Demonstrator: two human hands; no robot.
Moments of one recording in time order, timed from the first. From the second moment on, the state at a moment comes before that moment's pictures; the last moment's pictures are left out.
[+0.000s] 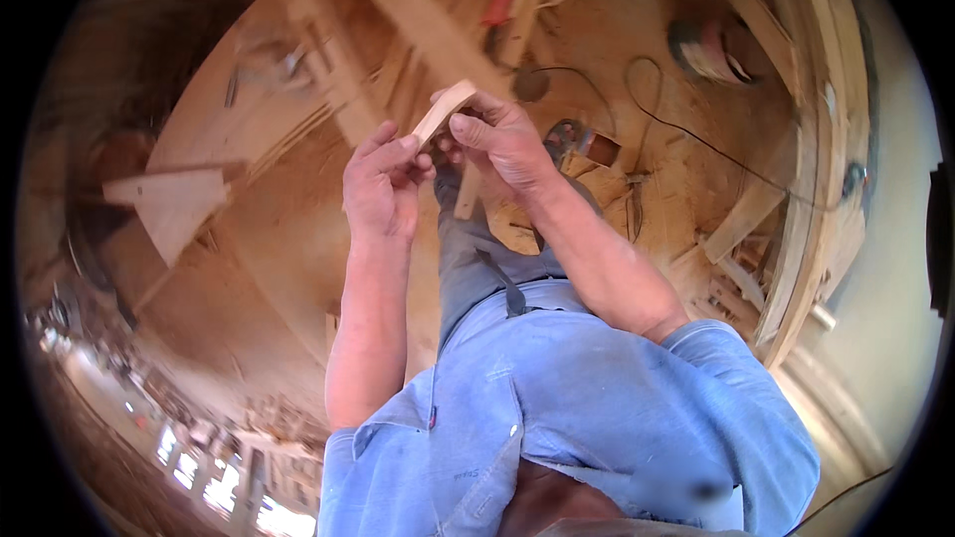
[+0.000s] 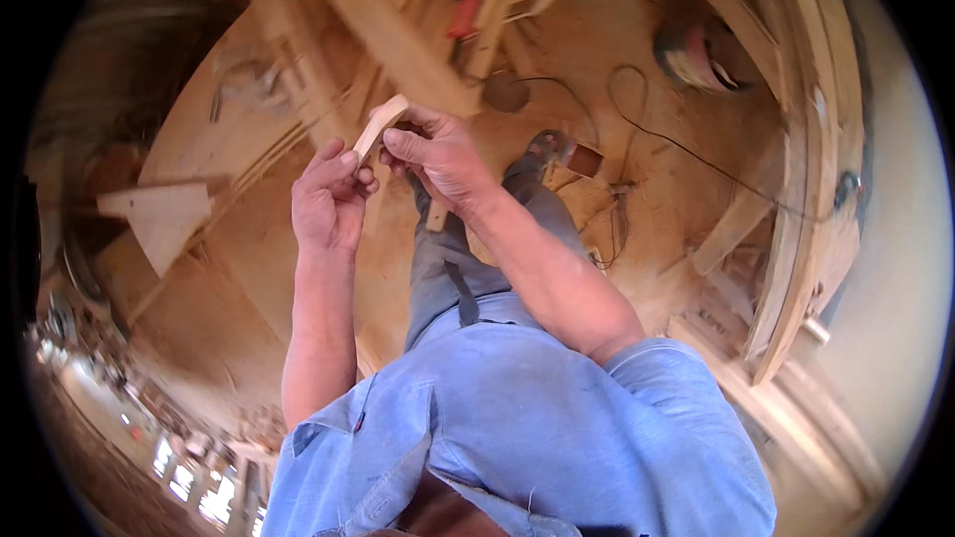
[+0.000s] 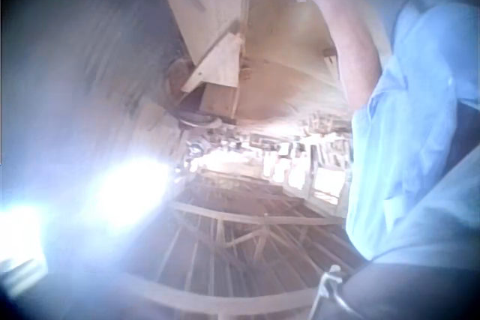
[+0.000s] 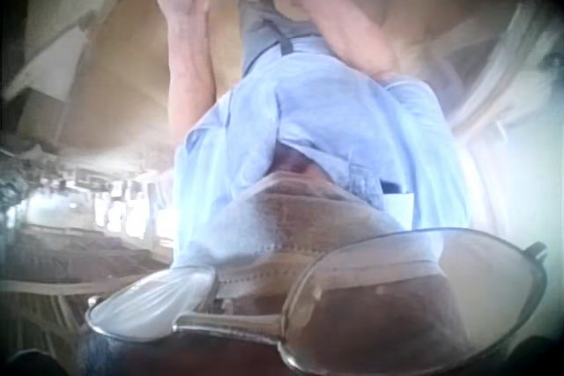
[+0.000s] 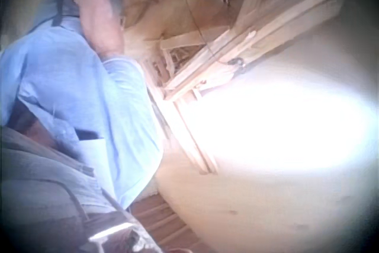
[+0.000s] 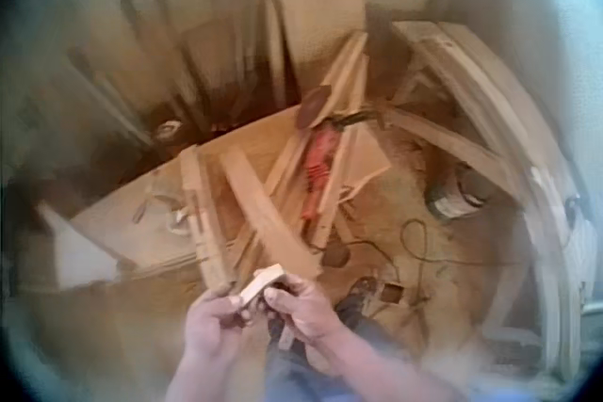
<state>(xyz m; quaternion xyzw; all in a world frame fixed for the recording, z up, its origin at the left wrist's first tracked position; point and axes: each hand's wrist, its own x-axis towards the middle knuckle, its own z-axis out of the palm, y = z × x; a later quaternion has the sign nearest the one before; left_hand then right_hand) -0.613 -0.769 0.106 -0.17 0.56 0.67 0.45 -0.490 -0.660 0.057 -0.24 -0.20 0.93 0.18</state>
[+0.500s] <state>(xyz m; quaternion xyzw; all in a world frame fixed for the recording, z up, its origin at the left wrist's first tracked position) -0.340 -0.539 0.176 0.07 0.58 0.36 0.72 -0.170 -0.546 0.126 -0.34 -0.06 0.77 0.53</state>
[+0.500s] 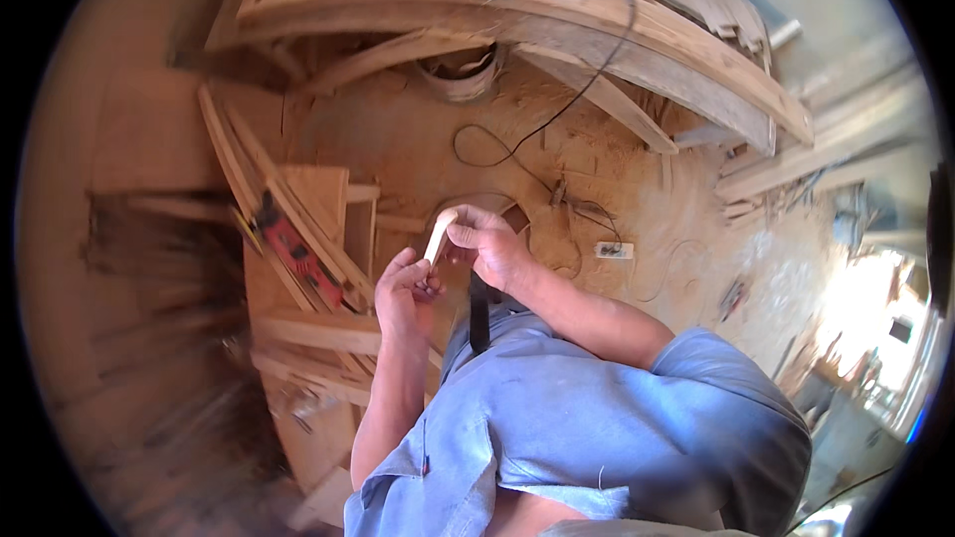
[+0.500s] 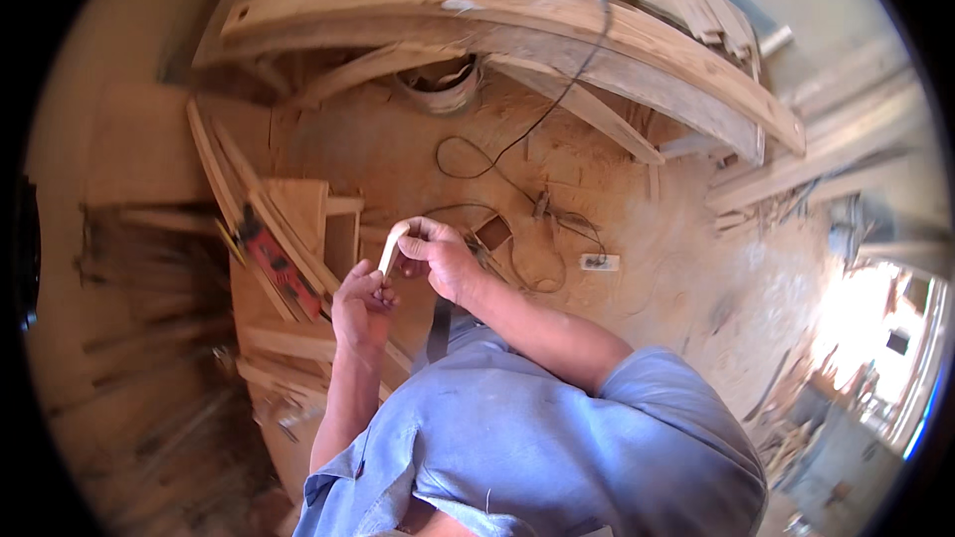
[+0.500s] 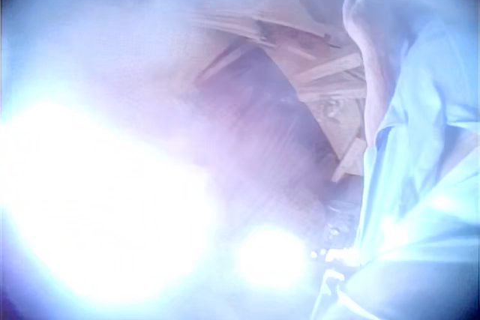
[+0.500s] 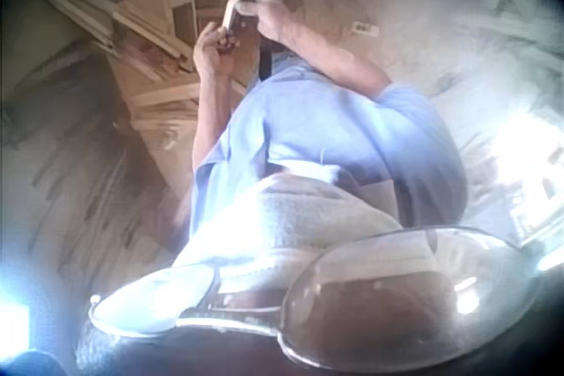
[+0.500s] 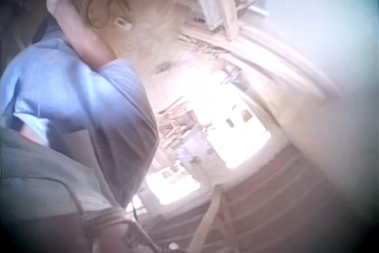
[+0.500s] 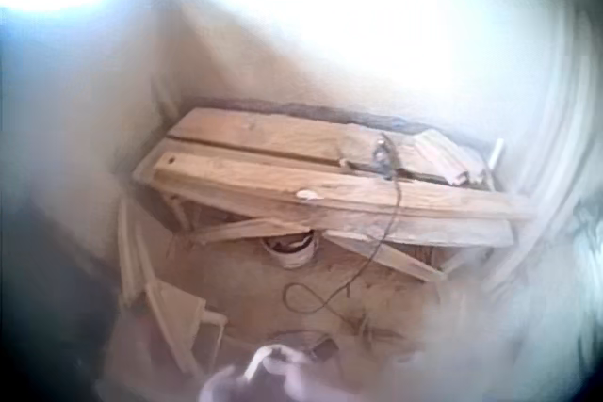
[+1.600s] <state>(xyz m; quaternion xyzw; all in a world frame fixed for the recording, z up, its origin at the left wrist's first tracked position) -0.108 0.134 -0.010 0.90 0.37 0.13 0.19 -0.058 -0.186 0.010 -0.21 0.23 0.43 0.85</state>
